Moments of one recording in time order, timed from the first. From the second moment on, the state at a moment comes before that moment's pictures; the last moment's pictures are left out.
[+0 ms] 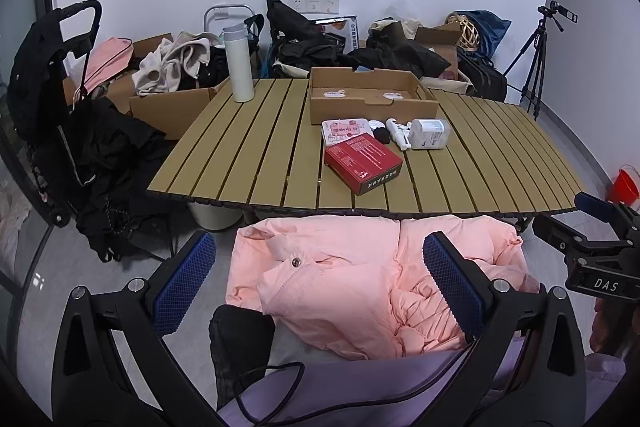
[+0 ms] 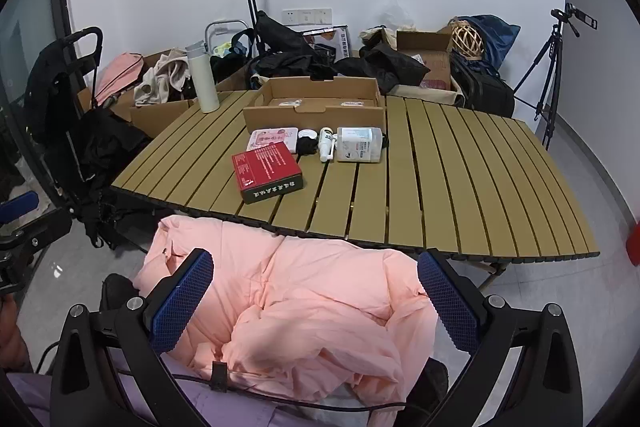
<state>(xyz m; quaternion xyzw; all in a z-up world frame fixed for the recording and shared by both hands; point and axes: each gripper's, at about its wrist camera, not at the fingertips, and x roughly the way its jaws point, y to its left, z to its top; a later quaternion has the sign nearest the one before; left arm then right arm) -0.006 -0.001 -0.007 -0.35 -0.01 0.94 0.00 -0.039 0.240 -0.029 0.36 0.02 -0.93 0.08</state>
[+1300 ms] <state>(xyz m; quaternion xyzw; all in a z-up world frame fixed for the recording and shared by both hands) -0.006 -0.003 -0.014 -0.36 -0.01 0.93 0.00 -0.038 0.242 -0.035 0.37 0.00 -0.93 0.09</state>
